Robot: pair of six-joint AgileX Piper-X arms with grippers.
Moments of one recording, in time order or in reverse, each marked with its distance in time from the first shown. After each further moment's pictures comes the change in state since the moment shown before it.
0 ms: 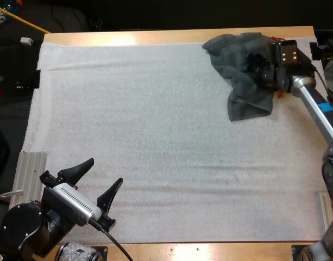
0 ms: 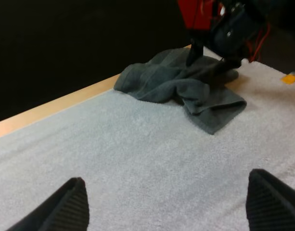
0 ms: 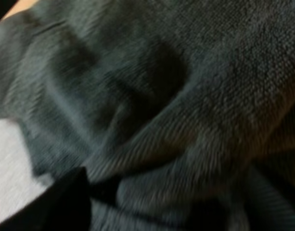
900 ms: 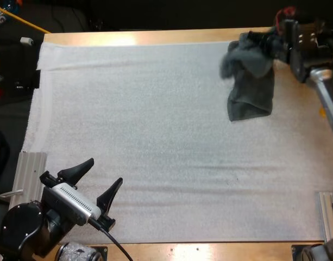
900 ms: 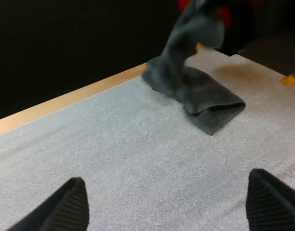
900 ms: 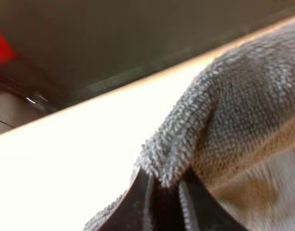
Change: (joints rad) left arm 0.000 0.000 0.000 0.000 0.000 -0.004; right arm 0.010 -0.247 -0.089 0.020 -0.042 -0.344
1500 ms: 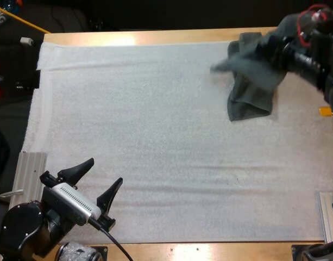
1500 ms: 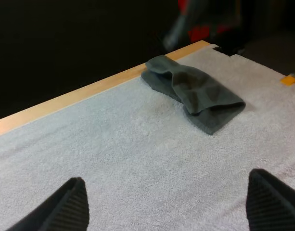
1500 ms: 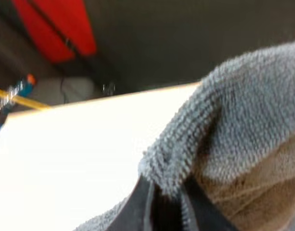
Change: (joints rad) left arm 0.000 0.000 0.000 0.000 0.000 0.000; right arm 0.160 -0.406 0.000 0.380 -0.007 -0.040
